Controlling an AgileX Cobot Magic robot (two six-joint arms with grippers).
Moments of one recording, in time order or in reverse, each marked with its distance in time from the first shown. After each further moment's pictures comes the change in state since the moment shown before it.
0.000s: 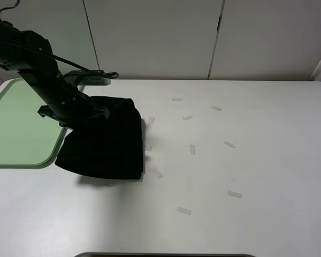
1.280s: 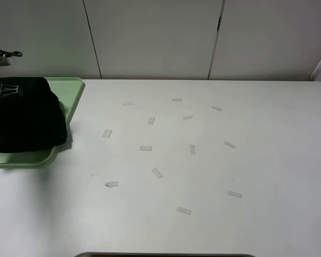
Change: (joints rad) left arm 0.553 -0.043 -0.001 0.093 -0.110 0.094; right arm 0.000 0.000 0.000 0.000 0.000 0.000
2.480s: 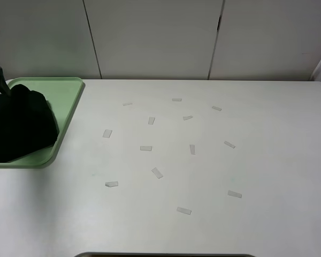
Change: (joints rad) left arm 0.050 -0.053 -0.122 -0.008 0.142 0.000; right arm 0.000 0.000 0.000 0.000 0.000 0.000
